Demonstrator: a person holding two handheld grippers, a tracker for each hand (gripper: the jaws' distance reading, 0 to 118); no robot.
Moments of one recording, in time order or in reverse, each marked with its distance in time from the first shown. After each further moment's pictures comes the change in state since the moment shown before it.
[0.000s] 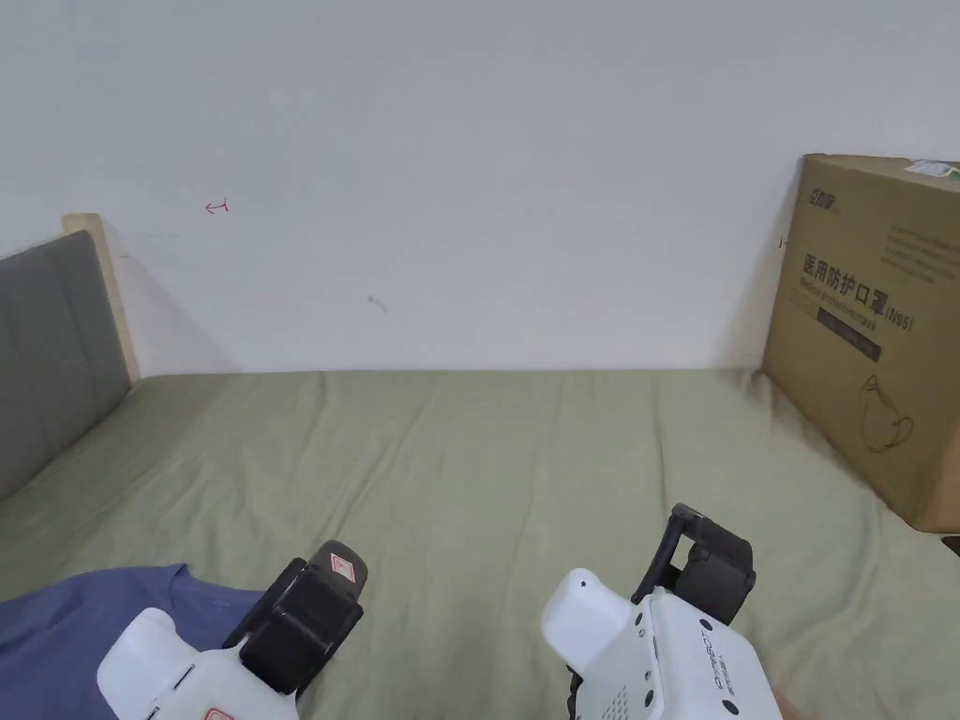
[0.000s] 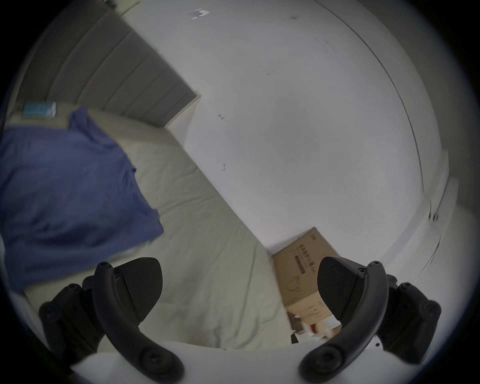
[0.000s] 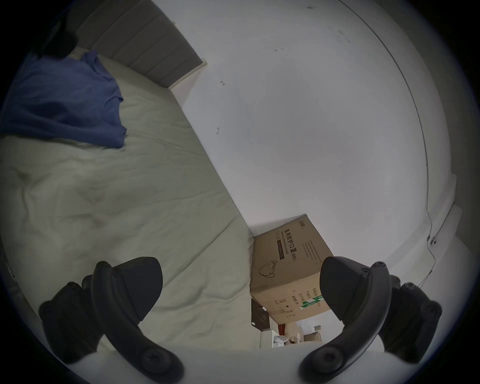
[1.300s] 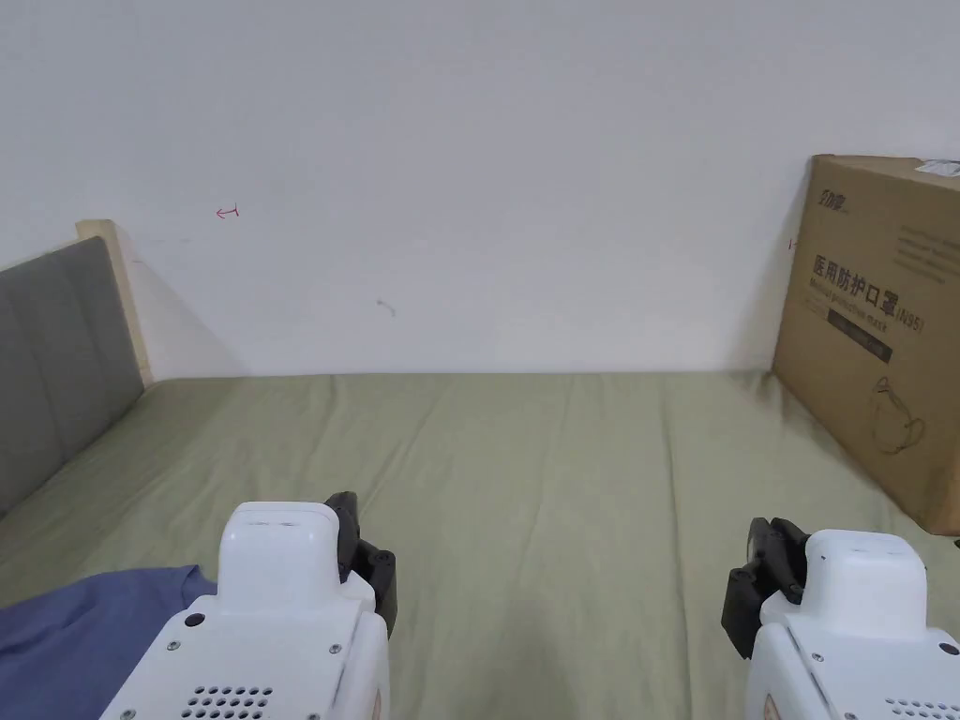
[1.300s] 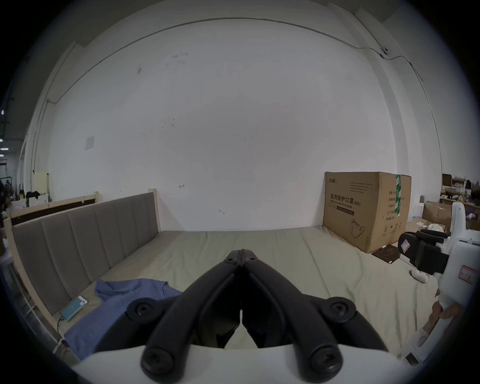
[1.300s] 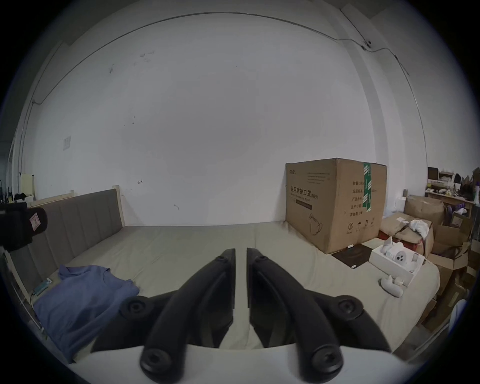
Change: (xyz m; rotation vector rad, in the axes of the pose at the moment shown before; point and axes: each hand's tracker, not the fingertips) left arm 0.086 0.000 0.021 0.124 0.064 -0.856; right arm 0.069 -0.060 0.027 0.142 0.000 -1.129
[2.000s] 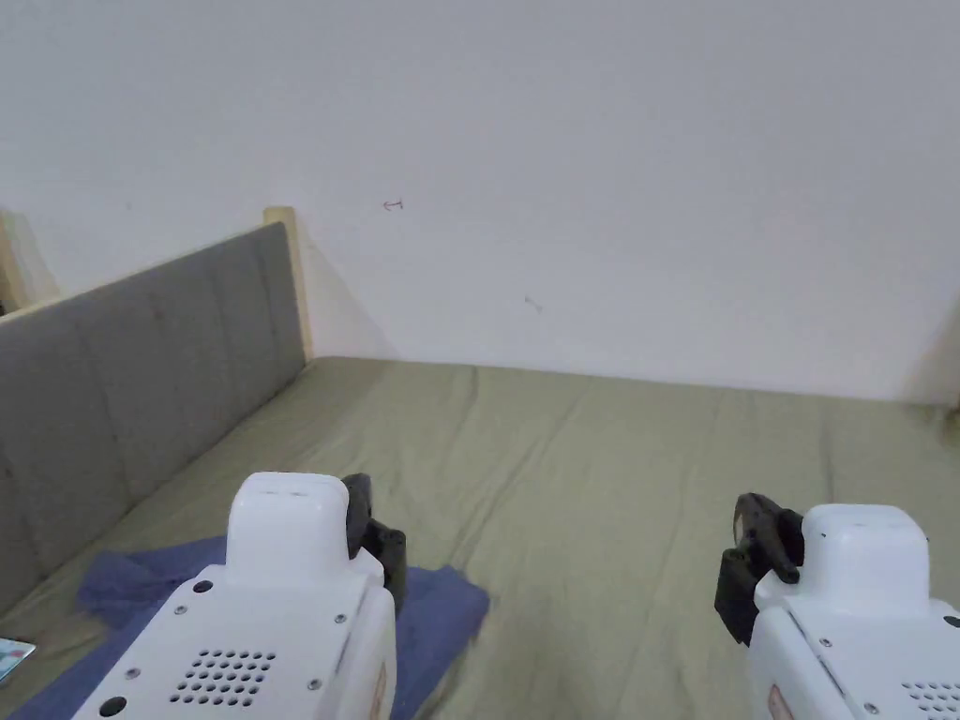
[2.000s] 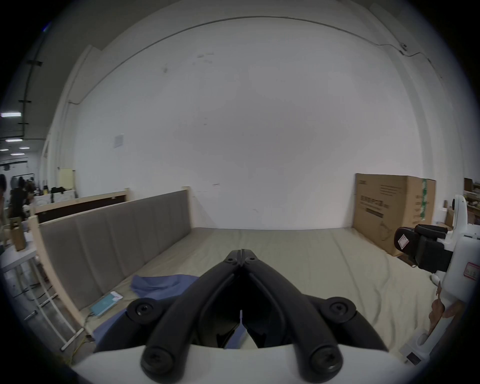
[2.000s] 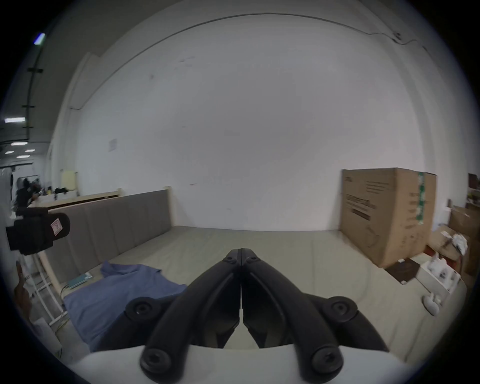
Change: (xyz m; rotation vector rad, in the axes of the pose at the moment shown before) left arm -0.074 0.012 0.039 -0.011 0.215 0.008; right arm -0.091 0.018 -0.005 0.019 0.360 0.047
